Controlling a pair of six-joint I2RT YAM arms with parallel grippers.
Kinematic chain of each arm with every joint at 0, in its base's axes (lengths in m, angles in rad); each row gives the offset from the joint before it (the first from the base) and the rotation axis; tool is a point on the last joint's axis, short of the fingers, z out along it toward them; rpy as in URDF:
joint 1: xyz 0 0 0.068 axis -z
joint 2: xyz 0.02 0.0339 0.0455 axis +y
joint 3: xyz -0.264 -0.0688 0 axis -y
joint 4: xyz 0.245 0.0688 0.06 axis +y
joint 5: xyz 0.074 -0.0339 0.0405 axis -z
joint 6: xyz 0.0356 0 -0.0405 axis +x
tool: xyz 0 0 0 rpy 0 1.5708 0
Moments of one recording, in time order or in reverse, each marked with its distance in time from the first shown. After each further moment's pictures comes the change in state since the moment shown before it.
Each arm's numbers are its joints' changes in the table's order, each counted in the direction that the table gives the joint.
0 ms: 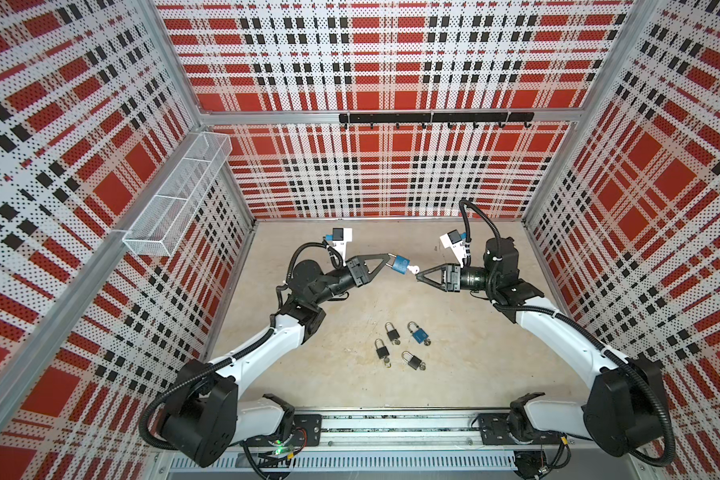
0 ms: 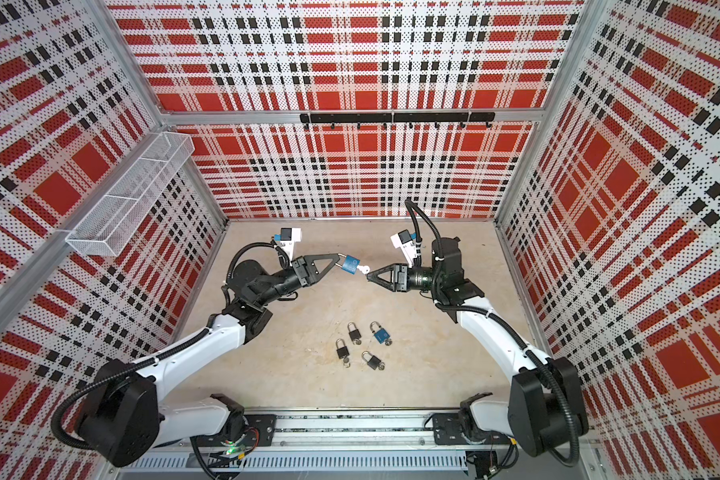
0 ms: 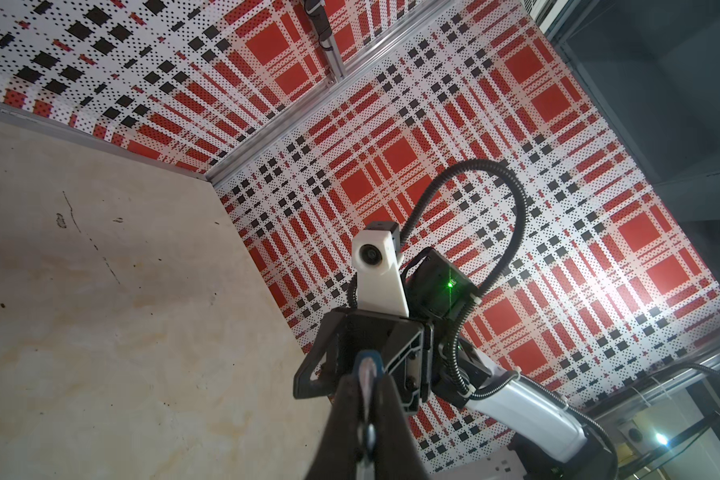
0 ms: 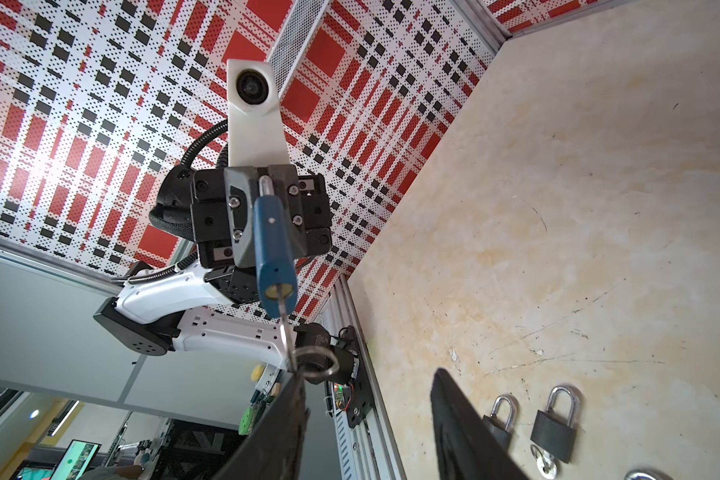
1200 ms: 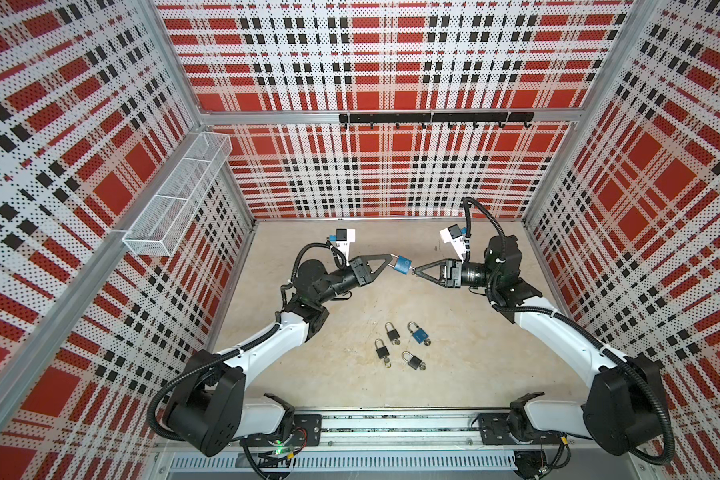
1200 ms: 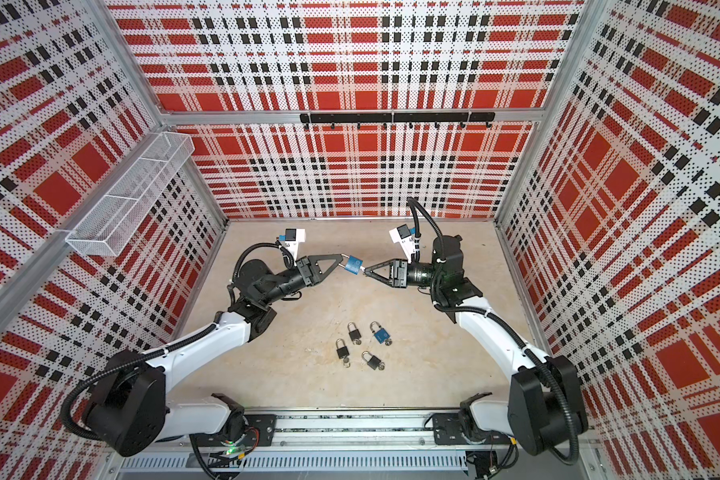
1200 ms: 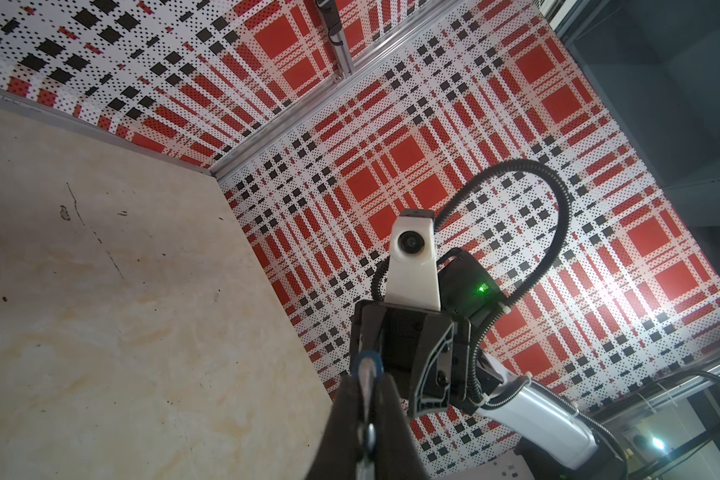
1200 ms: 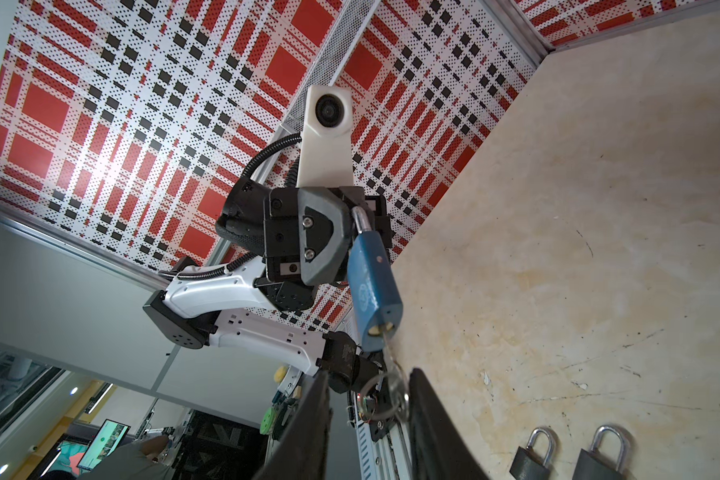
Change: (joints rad) left arm 0.008 0.049 0.000 -0.036 -0.011 -0.009; right arm -0.017 0.010 0.000 -0.163 -0.041 0.129
